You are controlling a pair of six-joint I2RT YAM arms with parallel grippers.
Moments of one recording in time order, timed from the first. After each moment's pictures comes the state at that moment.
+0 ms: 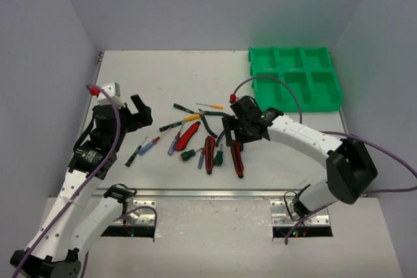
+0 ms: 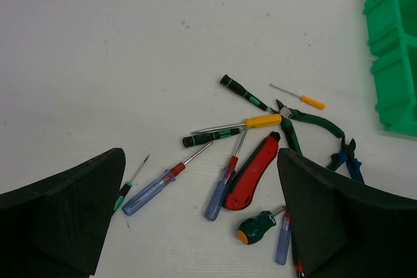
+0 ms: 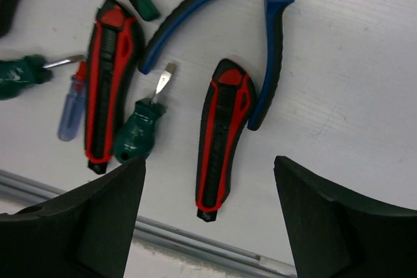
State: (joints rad) left arm -0.25 0.67 0.80 -0.52 -0.27 -0.42; right arm 0.68 1.47 0.97 -0.57 0.06 0.43
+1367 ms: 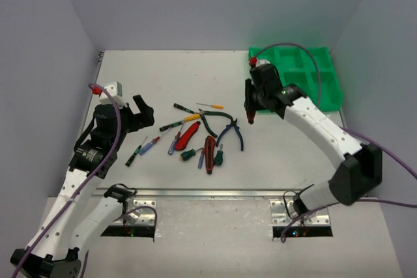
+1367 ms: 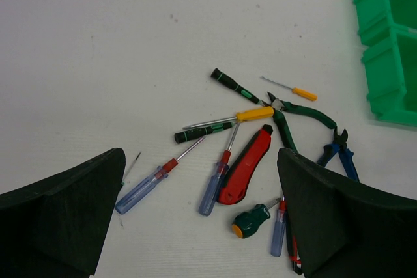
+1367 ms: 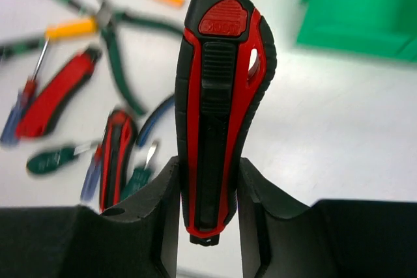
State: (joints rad) left arm -0.25 0.67 0.80 -0.52 -0.22 -0.42; right arm 0.53 1.44 1.22 -0.64 0.21 0.35
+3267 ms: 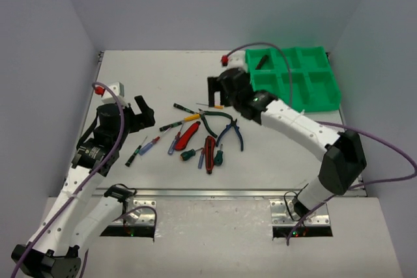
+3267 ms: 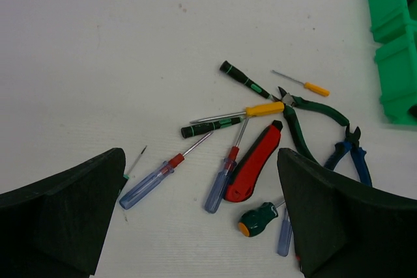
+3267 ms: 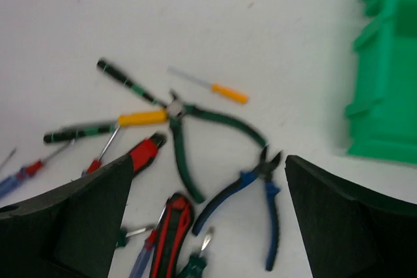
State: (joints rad) left arm -0.25 0.70 0.78 -0.52 -0.23 -0.42; right arm 0.67 1.58 1.32 -0.33 0.39 0.35
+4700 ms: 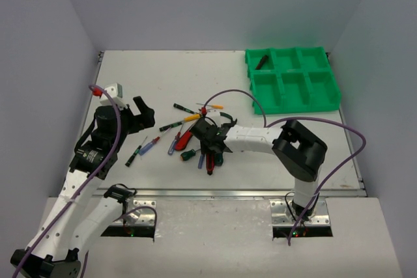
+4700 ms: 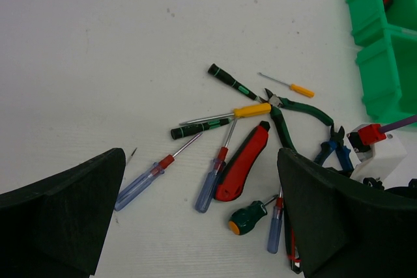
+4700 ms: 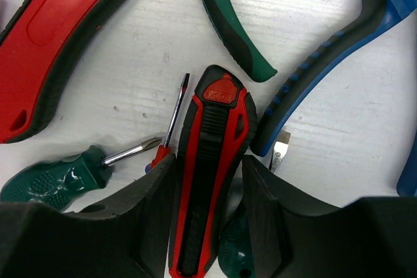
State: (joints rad) left arm -0.25 0.67 0.78 -0.52 -0.21 -0.44; right arm 0.98 1.88 1.11 -0.37 0.42 0.76
